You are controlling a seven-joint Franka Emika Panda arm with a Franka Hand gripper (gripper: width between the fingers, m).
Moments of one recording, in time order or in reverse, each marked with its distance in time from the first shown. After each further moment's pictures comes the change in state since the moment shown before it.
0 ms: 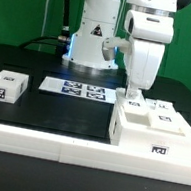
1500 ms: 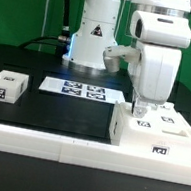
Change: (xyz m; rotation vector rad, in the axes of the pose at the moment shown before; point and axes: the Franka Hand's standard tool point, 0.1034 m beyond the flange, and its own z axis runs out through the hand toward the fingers) arm 0.002 0.097 -0.003 -0.038 0.013 -0.011
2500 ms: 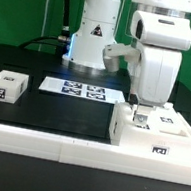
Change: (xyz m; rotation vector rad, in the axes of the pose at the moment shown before) arm -0.002 -0.002 -0.005 0.023 -0.011 -0.005
